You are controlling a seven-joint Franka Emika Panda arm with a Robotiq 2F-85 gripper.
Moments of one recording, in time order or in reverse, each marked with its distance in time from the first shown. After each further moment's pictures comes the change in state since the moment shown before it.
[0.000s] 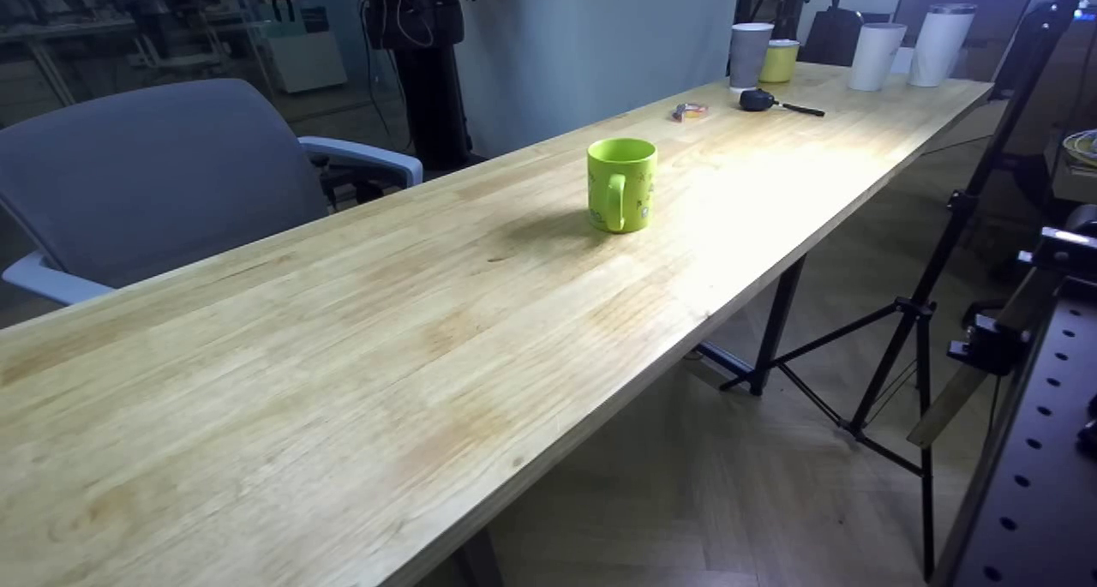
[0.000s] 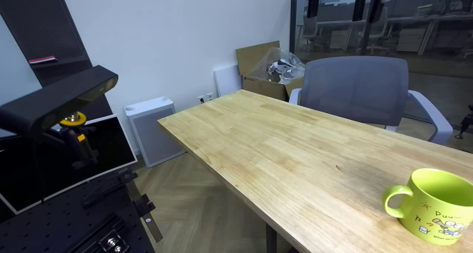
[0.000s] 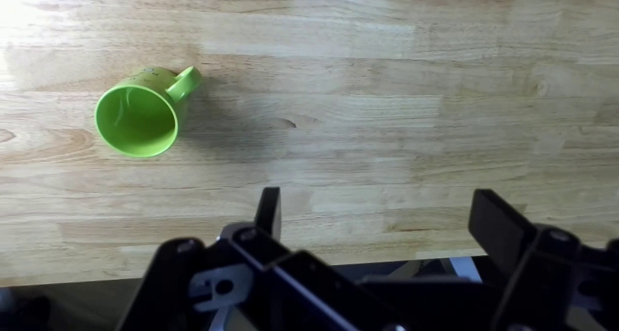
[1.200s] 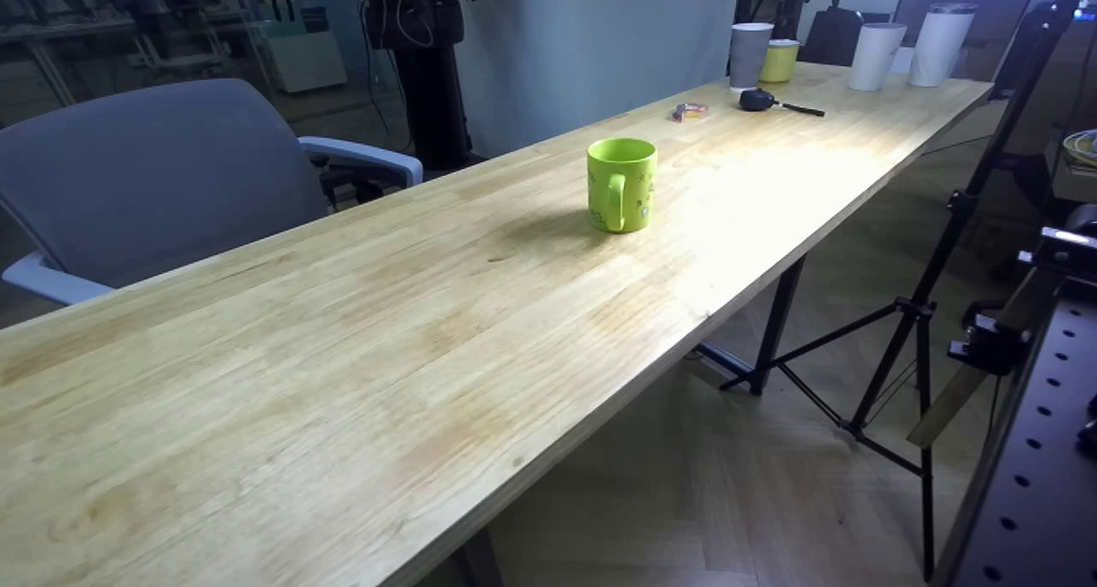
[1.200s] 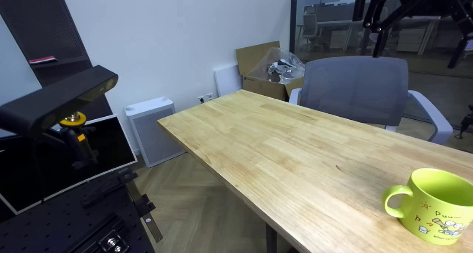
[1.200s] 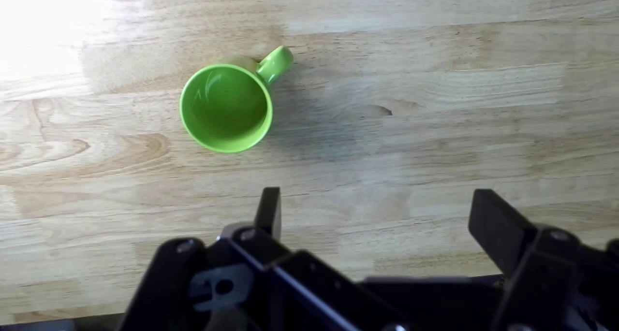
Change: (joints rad) arm -0.112 0.334 -0.009 0.247 -0.048 0.013 0.005
